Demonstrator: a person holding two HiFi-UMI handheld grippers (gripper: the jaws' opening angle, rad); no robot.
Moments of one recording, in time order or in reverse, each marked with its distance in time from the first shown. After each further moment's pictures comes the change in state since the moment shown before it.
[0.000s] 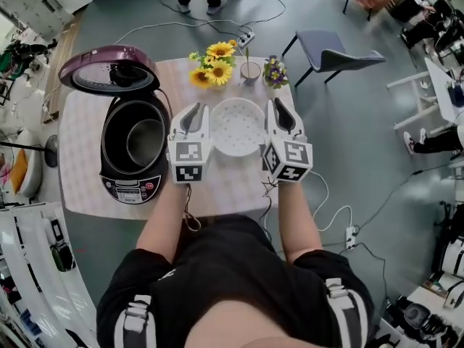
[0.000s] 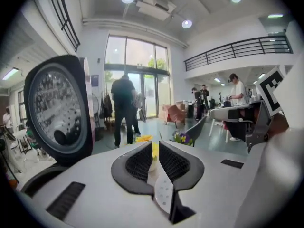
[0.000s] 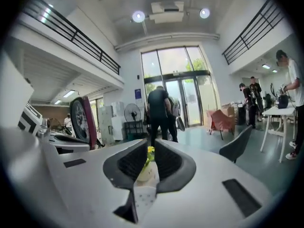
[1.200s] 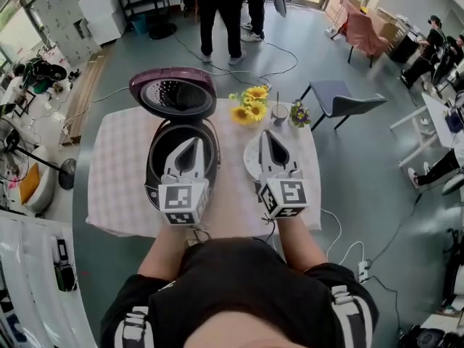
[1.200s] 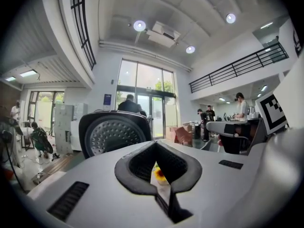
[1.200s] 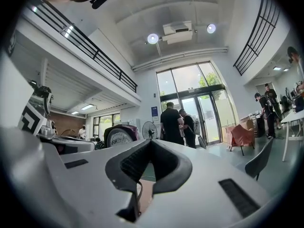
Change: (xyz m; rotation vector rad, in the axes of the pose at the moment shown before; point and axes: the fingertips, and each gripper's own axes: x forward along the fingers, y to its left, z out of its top) left arm -0.191 0.109 0.064 -0.051 -0.264 0.071; right arm -0.068 0.197 0.100 -0.041 -0.235 0.168
